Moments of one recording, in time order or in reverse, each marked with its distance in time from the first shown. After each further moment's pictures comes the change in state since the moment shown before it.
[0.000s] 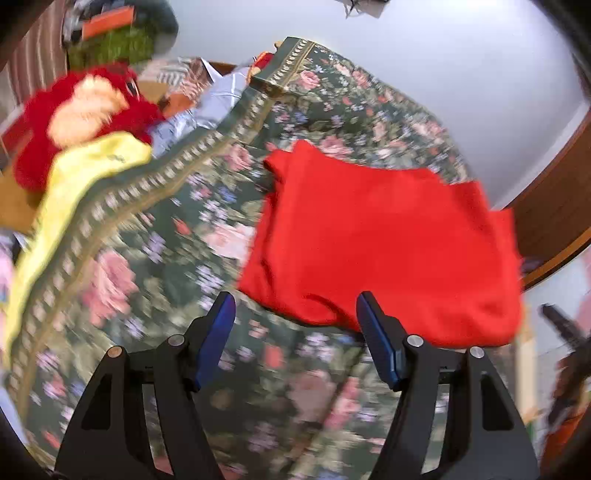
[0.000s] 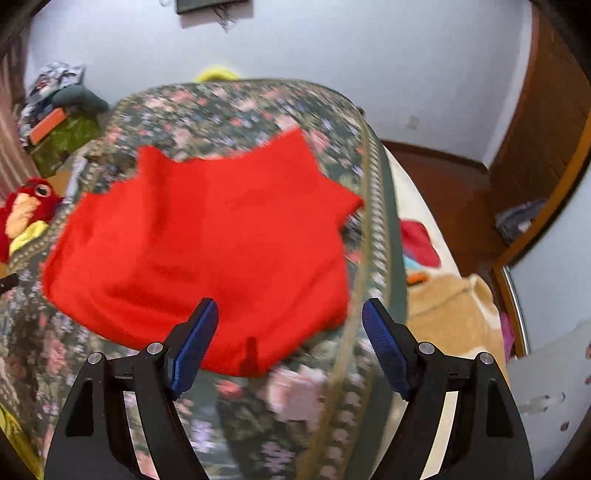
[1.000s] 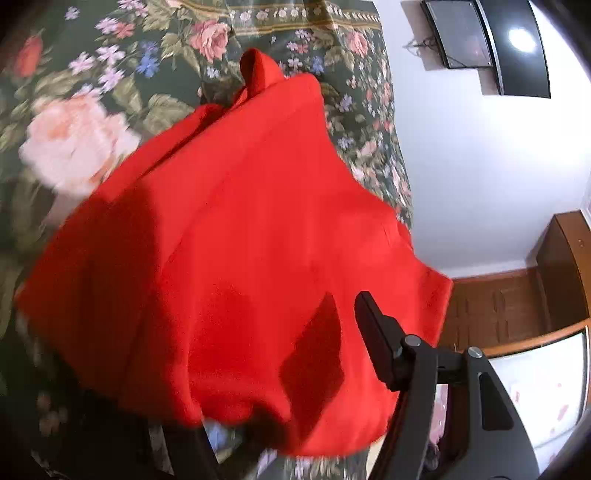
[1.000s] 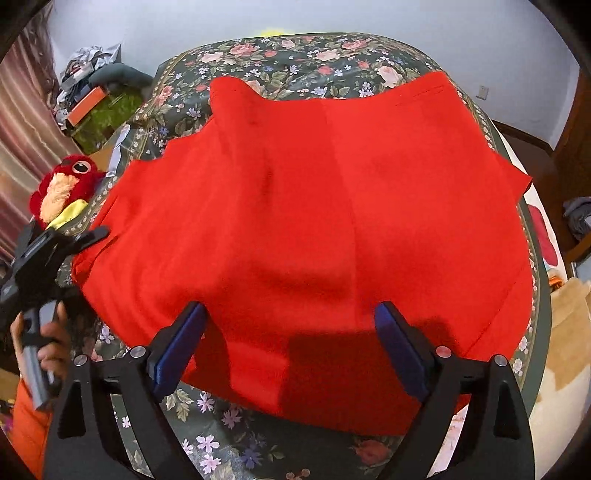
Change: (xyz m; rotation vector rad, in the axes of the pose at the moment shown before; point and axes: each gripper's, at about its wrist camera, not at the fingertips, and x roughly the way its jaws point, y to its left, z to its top) left arm 0.155 0.011 0.020 -0.564 0.061 -0.486; right arm 0.086 0.063 -0.004 -0.008 0.150 0.207
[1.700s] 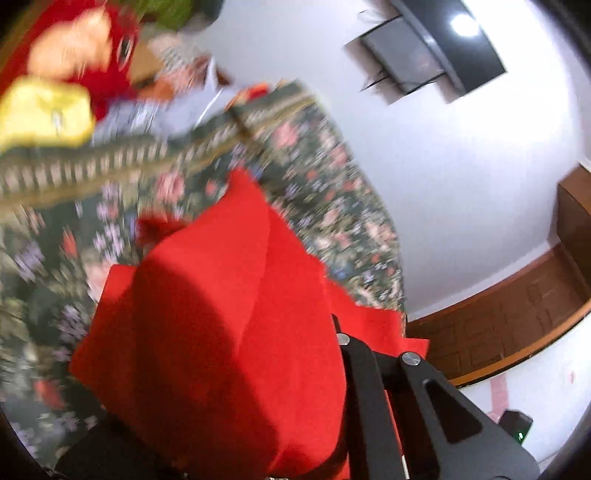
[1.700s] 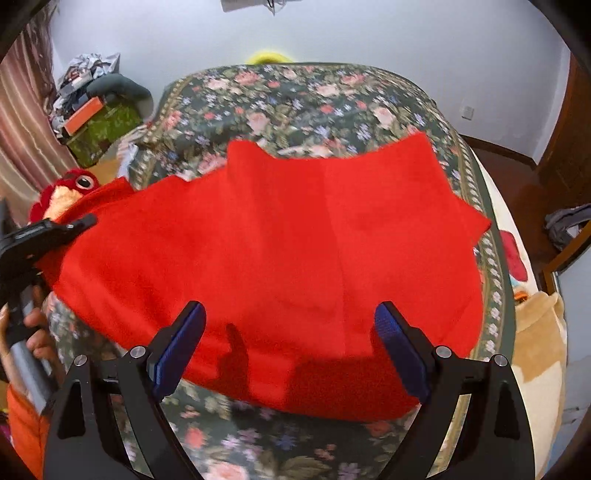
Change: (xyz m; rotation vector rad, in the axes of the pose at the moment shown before) left arm -0.098 -0.105 -0.009 0.276 -0.290 0.125; right arm -0.042 0.039 0.021 -0.014 -0.071 -0.043
